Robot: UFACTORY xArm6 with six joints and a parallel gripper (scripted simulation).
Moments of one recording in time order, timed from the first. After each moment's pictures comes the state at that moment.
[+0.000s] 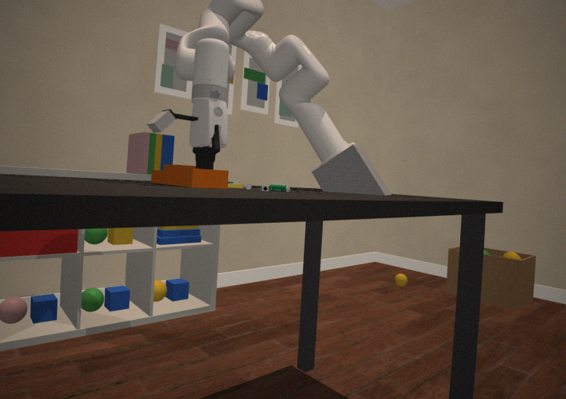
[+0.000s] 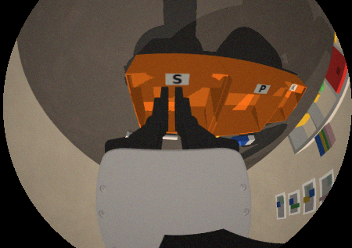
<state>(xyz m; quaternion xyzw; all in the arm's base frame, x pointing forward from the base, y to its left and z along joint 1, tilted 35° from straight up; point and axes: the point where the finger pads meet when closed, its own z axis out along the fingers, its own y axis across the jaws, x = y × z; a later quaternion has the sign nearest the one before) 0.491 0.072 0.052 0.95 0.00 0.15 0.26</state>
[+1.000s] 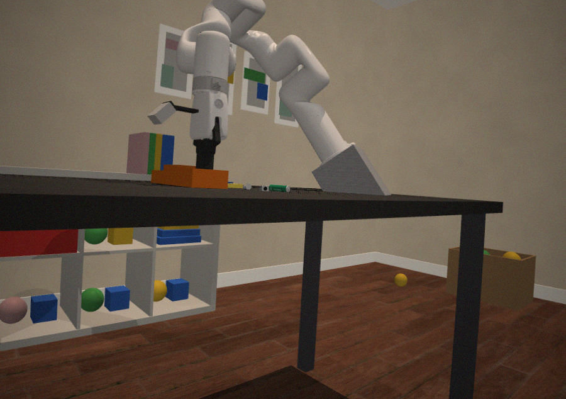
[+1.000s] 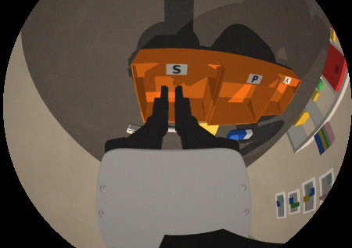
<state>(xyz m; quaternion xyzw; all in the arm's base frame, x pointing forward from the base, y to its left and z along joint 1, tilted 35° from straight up) 0.486 0.081 0.066 0.95 0.00 0.15 0.26</state>
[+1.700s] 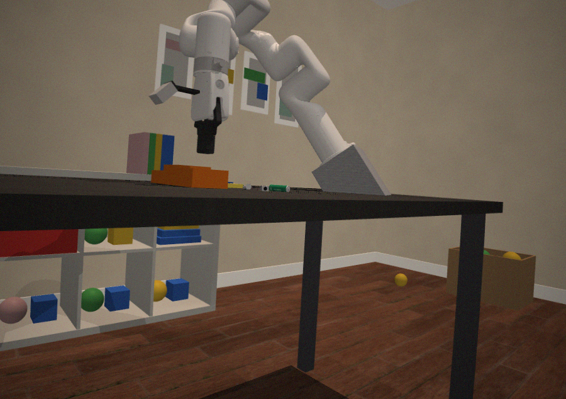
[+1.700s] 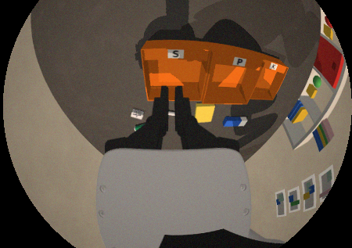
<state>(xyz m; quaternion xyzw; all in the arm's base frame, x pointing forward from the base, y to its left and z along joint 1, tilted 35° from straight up) 0.475 0.101 0.100 0.95 0.00 0.15 0.26</state>
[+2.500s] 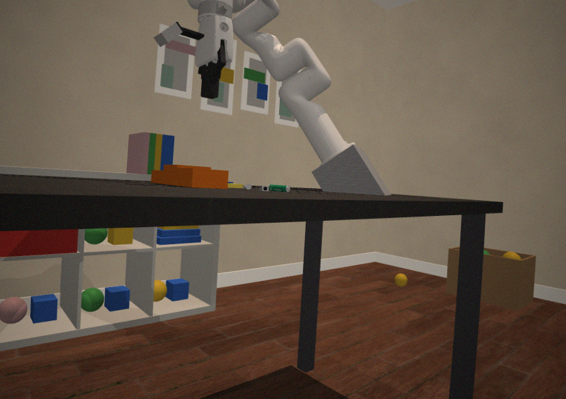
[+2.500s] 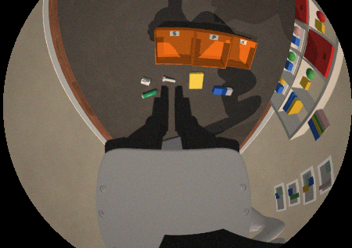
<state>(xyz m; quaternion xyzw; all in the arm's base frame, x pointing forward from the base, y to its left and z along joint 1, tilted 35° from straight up) 0.438 0.163 0.201 0.95 0.00 0.15 0.26</state>
